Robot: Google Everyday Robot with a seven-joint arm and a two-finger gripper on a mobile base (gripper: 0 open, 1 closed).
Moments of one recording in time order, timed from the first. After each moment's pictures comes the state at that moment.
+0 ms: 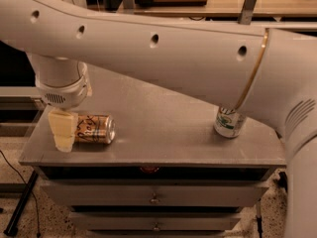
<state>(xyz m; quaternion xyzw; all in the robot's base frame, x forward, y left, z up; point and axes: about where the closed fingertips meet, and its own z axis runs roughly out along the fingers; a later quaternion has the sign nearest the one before) 0.481 0.177 0.856 -0.66 0.75 0.00 0.10</state>
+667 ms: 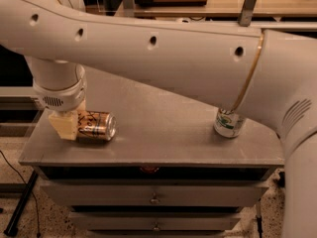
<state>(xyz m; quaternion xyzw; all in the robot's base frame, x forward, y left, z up) 0.476 0.184 0.850 -0.67 0.74 0.01 0.10</state>
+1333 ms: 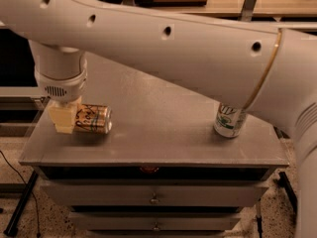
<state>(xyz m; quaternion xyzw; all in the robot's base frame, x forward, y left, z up) 0.482 0.189 0.870 -0.69 0.71 0.04 0.13</state>
